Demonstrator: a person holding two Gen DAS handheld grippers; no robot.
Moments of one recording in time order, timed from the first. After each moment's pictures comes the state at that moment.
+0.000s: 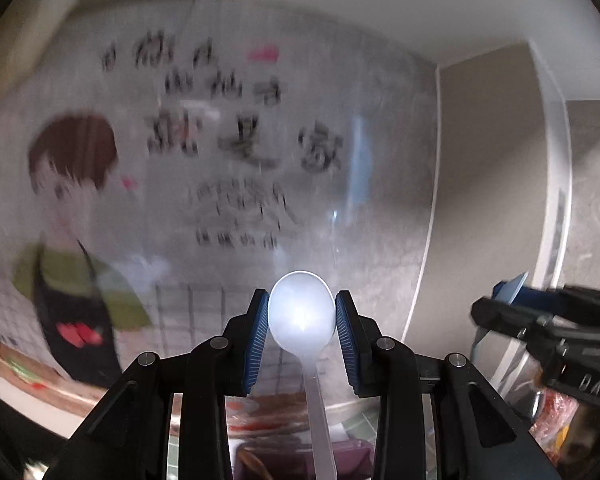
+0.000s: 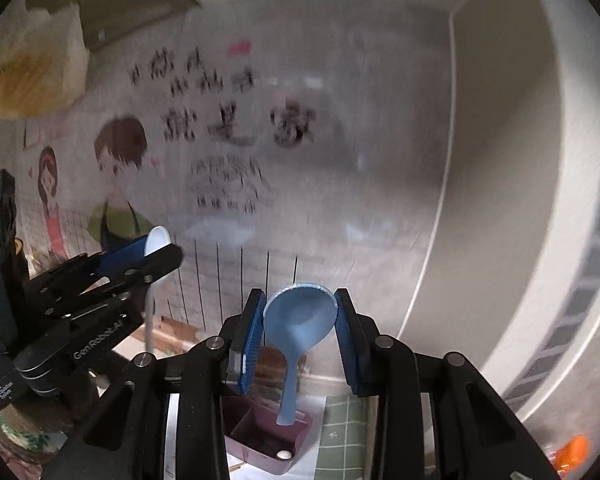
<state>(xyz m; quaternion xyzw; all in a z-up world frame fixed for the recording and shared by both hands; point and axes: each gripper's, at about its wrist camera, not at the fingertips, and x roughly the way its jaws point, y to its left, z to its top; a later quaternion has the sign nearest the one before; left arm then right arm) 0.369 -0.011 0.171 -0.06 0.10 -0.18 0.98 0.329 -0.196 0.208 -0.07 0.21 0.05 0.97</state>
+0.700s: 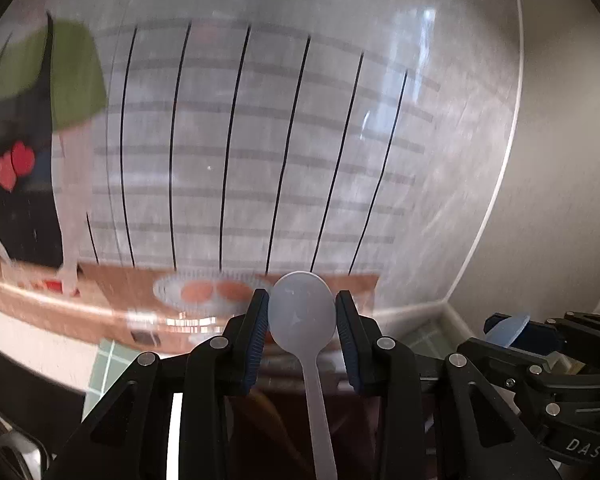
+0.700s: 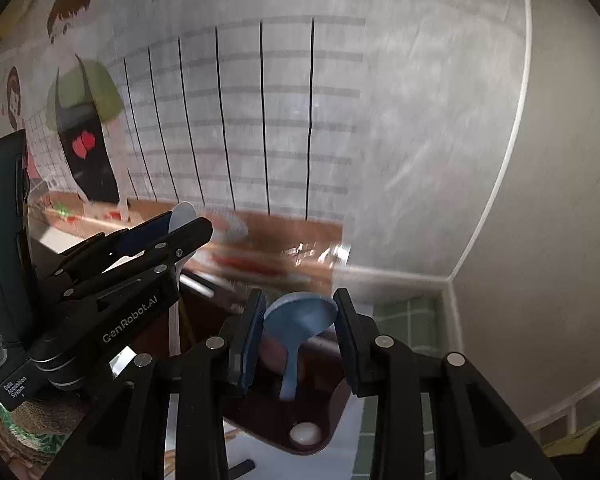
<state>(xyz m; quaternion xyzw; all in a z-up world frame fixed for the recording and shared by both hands) 0.464 -0.038 -0.008 -0.07 0.26 -0.15 0.95 0.421 -0.193 0.023 -0.04 0.37 0.08 0.92</state>
